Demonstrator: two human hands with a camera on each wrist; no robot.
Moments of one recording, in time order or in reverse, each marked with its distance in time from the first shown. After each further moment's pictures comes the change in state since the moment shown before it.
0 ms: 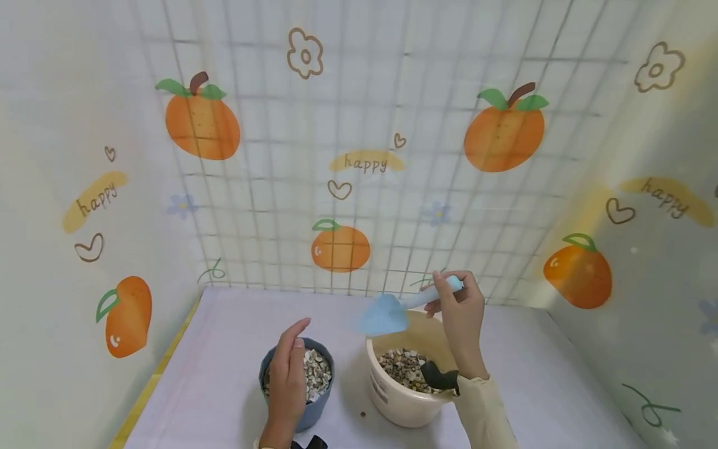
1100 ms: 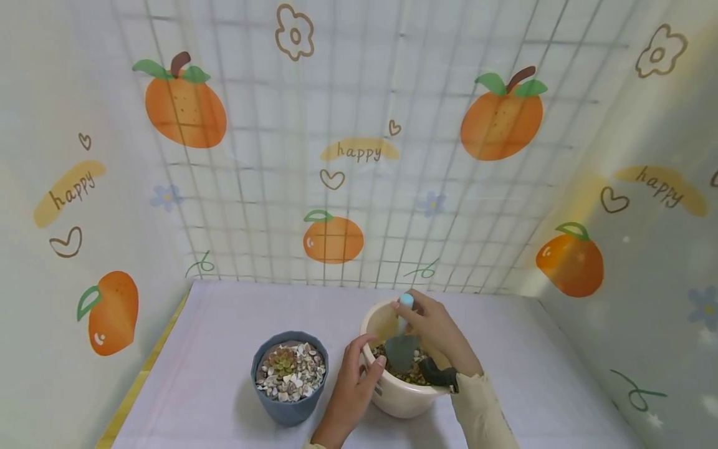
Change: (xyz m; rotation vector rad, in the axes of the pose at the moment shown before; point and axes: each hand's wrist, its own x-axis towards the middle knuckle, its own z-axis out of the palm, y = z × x) left_hand -0.033 -0.022 0.098 -0.172 -0.446 -0.248; right_hand -0.011 0.035 -0.010 -0.483 -0.624 0.243
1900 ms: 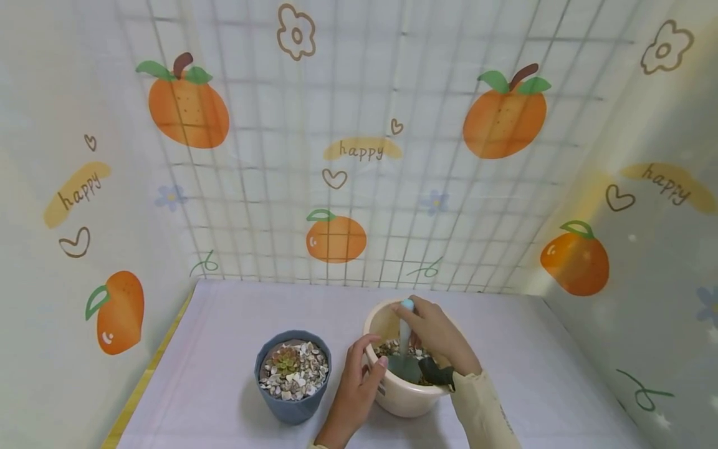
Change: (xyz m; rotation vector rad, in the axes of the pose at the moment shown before) left_hand -0.004 -0.003 0.001 -0.025 -0.003 0.018; right_hand -0.003 -0.004 0.007 0.013 -0.095 0.039
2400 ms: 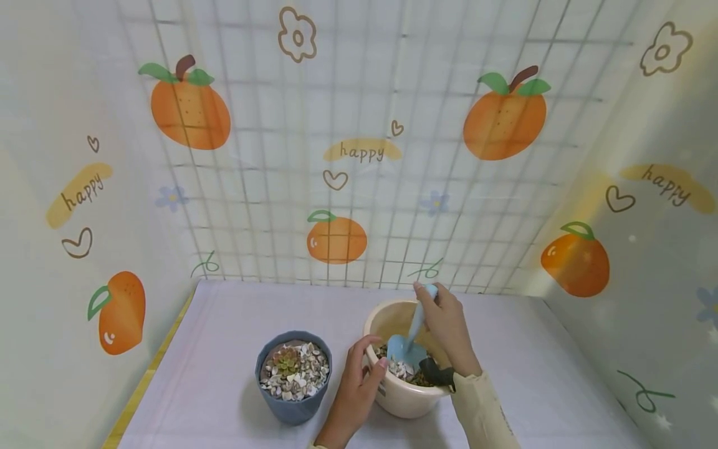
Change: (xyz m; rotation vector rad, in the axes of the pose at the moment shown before) left_hand -0.002 0.003 -0.001 0.003 0.003 -0.002; right_hand -0.001 -0.003 -0.005 0.068 0.427 0.058
